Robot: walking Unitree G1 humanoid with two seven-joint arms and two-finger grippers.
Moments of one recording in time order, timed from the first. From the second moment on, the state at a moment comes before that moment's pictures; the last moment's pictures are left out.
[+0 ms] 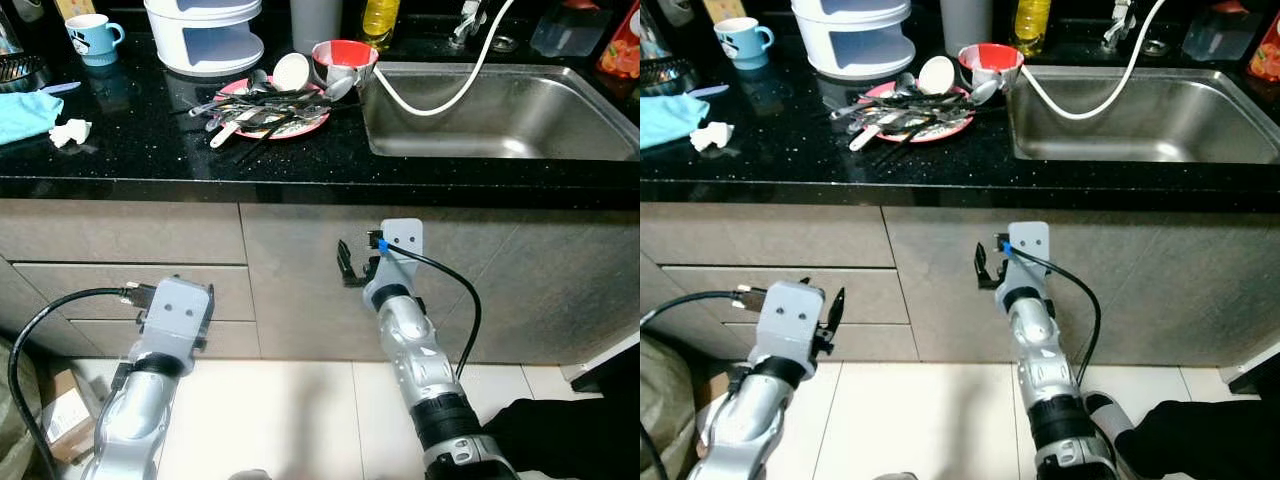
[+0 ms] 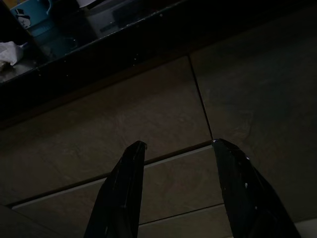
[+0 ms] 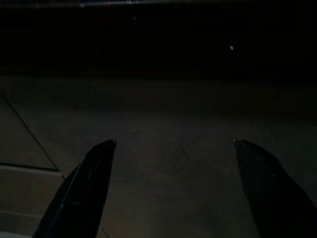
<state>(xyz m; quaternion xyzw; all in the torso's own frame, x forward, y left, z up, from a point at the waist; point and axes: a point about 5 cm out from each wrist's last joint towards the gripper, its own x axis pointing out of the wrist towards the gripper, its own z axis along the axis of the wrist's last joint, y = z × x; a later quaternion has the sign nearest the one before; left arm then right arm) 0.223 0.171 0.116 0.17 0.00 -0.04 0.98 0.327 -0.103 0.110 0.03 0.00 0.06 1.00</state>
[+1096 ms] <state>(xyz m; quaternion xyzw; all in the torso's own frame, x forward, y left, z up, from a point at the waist) 0.232 0.176 0.120 0.17 -0.01 -0.02 0.98 0.331 -0.084 0.109 0.08 0.05 0.07 0.99</state>
